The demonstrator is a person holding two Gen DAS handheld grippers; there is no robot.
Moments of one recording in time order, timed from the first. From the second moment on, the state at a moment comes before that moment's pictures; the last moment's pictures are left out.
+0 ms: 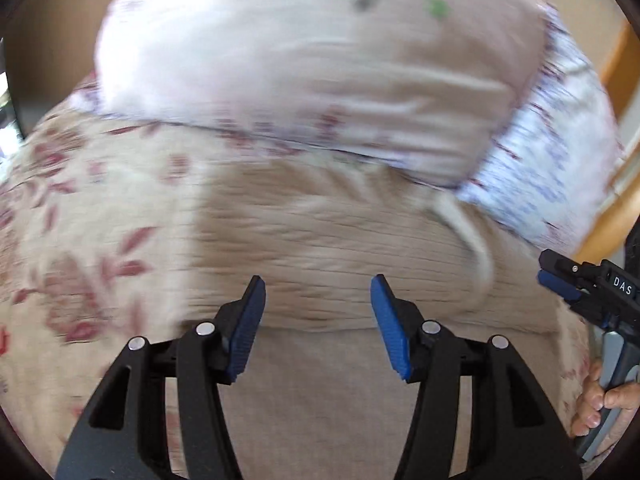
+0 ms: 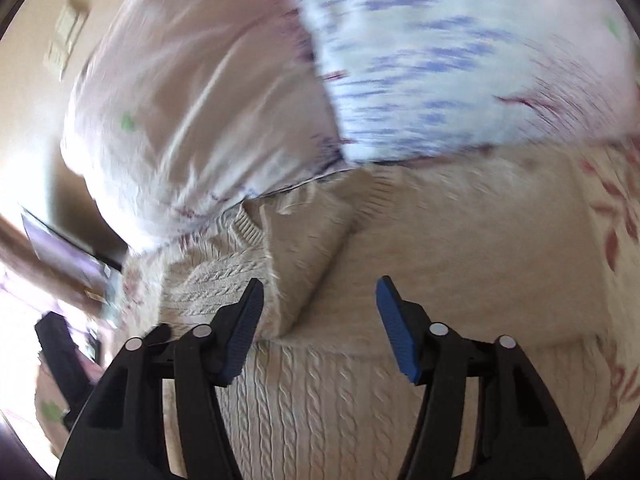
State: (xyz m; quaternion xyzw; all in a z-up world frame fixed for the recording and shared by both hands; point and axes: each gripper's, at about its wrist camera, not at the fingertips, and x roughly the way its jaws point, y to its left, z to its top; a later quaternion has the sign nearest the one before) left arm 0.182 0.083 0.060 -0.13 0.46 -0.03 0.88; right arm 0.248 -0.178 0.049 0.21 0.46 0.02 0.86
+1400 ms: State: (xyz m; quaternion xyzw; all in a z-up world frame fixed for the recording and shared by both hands) left arm 0.189 0.159 0.013 -0.23 0.50 -0.01 0.84; right arm 0.209 -0.294 -0.014 0.45 0.41 -0.06 0.79
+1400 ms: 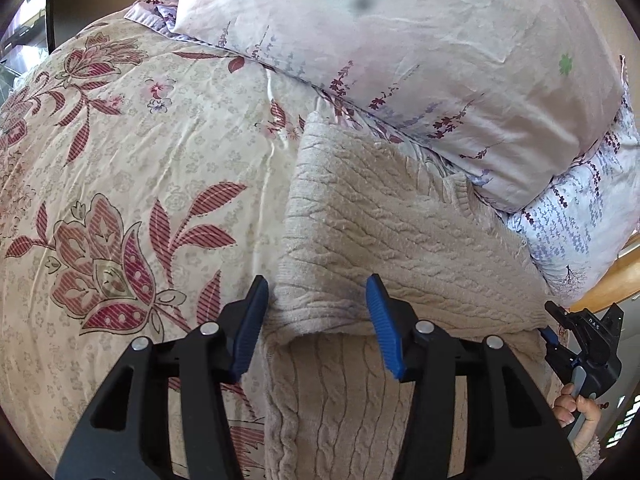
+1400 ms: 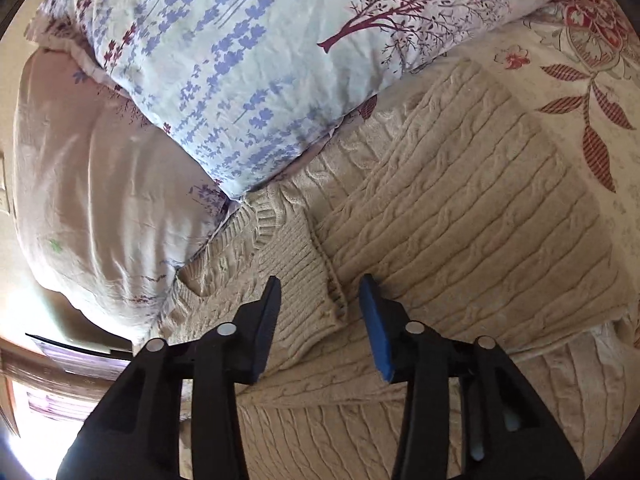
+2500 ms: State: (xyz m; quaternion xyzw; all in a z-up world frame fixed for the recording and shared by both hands) left arm 0.184 0.167 0.023 -0.24 0.49 -0.04 0.84; right arm 0.175 -0.286 0.002 0.36 0.43 -0.07 0.83
